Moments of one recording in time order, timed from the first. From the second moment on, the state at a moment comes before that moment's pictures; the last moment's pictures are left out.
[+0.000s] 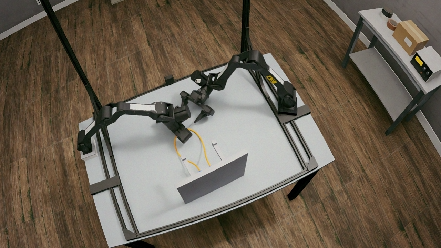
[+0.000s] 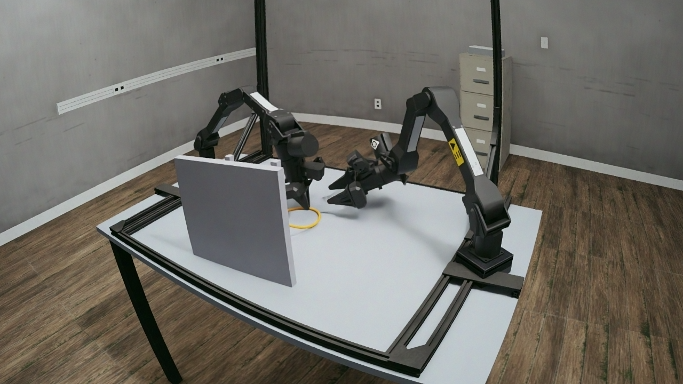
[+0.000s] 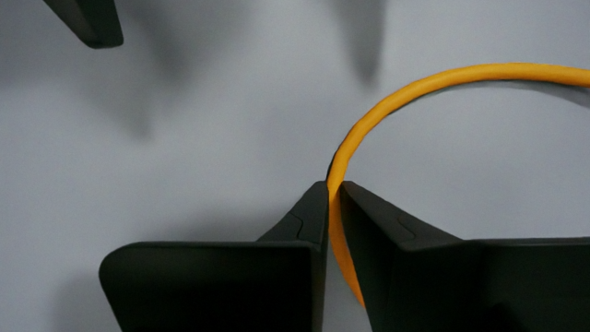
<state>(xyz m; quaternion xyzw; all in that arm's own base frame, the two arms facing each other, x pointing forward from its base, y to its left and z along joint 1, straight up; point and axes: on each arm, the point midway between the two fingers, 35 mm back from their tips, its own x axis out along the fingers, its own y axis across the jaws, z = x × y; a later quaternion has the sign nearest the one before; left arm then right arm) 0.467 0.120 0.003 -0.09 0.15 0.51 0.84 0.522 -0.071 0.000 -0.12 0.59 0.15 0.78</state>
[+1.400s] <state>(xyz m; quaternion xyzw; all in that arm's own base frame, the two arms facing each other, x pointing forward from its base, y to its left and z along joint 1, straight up) 0.467 0.120 0.003 -0.09 0.15 0.51 0.84 0.520 -0.070 0.000 -0.12 0.60 0.15 0.78</state>
